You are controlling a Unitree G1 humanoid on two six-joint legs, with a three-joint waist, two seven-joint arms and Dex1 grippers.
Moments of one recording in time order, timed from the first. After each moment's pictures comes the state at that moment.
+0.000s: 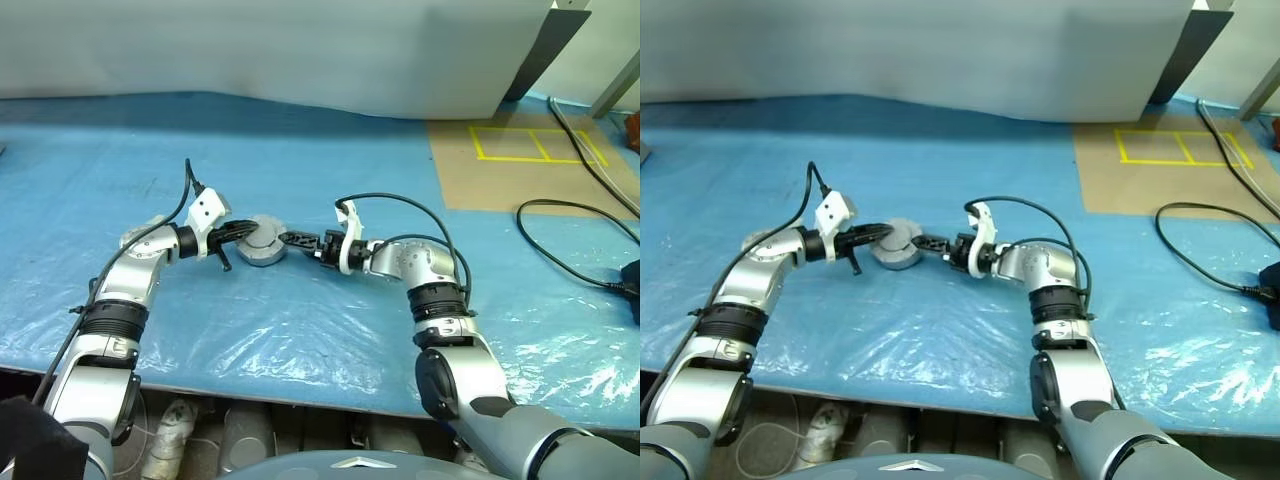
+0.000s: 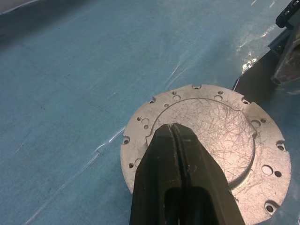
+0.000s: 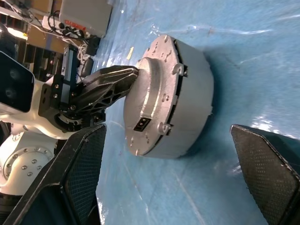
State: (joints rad) left arm -0.58 0.54 -0.04 0.51 -0.15 0.00 -1.02; right arm -0.76 0.04 -0.18 0.53 0.54 1.09 0.56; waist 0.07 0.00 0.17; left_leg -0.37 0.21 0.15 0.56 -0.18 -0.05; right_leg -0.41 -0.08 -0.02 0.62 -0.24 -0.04
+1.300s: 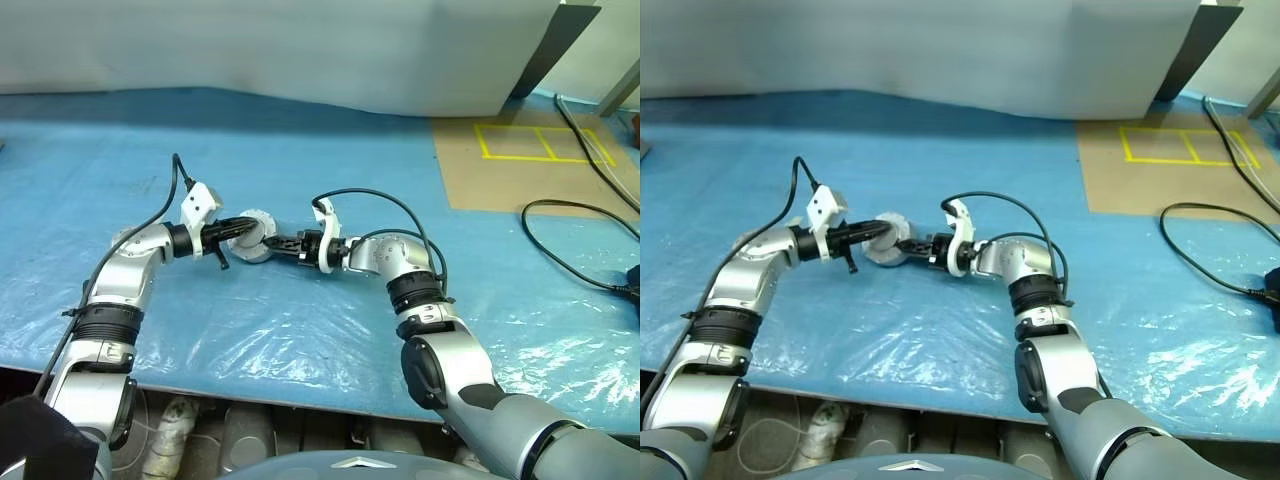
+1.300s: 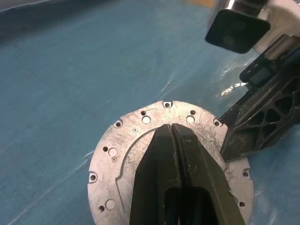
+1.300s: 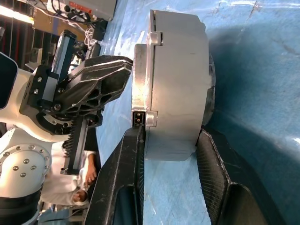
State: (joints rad) left arm -0.54 0.54 0.02 0.37 -0.31 0.19 -1.09; right arm -0.83 0.07 -0.16 0.63 0.53 1.06 0.59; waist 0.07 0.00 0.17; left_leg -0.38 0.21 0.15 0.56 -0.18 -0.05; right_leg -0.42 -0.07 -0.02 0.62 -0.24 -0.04
